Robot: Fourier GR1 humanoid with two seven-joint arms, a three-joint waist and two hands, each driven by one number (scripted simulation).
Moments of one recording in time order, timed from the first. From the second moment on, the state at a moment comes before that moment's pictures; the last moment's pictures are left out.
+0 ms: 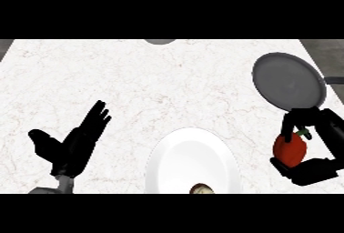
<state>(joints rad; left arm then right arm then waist) -0.01 0.26 -0.21 -1.57 0.38 0.11 0.15 -0.11 -0.80 0.30 -1.74 0.09 -0.07 -0.20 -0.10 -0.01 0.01</state>
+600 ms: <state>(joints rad) -0.10 0.23 -0.23 -1.54 0.36 0.07 0.20 -0.21 -0.73 0.05 -1.16 0.12 -0.15 -0.64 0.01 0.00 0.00</state>
